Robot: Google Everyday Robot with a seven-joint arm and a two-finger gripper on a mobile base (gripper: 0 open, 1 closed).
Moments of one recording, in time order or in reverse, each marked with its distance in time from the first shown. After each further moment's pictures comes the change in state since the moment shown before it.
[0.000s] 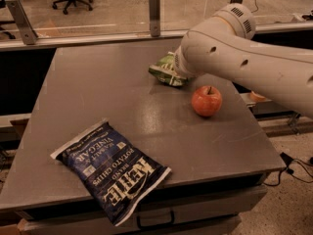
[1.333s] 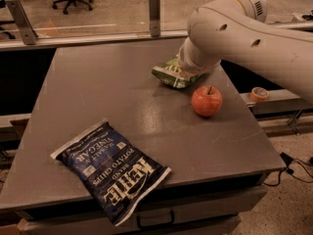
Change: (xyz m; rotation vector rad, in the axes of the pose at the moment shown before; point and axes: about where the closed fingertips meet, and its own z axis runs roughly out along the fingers) arm 0.009 -0.009 -0.017 -0.002 0.116 0.081
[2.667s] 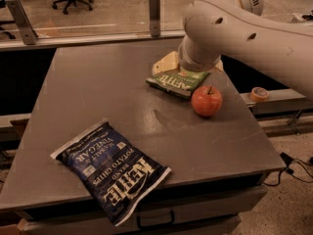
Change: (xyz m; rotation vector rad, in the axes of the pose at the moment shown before) arm 0.003 0.001 -0.007 0.031 0.045 -0.006
